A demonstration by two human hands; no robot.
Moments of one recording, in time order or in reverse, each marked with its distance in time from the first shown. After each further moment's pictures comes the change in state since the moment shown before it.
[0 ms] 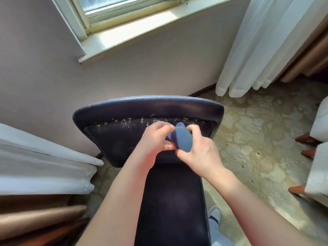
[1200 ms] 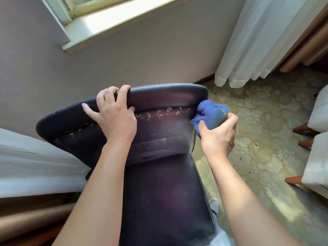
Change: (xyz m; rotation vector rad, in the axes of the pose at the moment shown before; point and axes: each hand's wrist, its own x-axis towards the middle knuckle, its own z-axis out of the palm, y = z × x) left_hand 0.076 -0.018 -0.066 1.172 0.831 0.548; right_hand 0.043 0.035 0.026 0.350 0.568 0.519
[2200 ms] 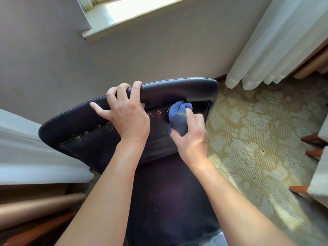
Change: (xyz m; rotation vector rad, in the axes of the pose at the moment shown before) left_hand 0.007 -0.031 0.006 0.009 0.090 -0.069; right_hand -0.068 -0.040 0.076 -0.037 -0.313 -0.516
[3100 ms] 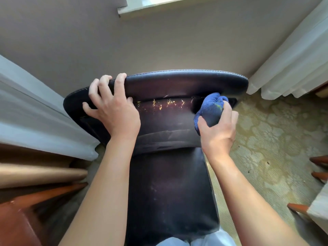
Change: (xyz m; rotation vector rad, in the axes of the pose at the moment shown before) left_hand -0.022 -0.074 -0.028 0.031 0.057 -0.278; right_hand 0.001 0.000 -0.002 0.010 0.120 0.103
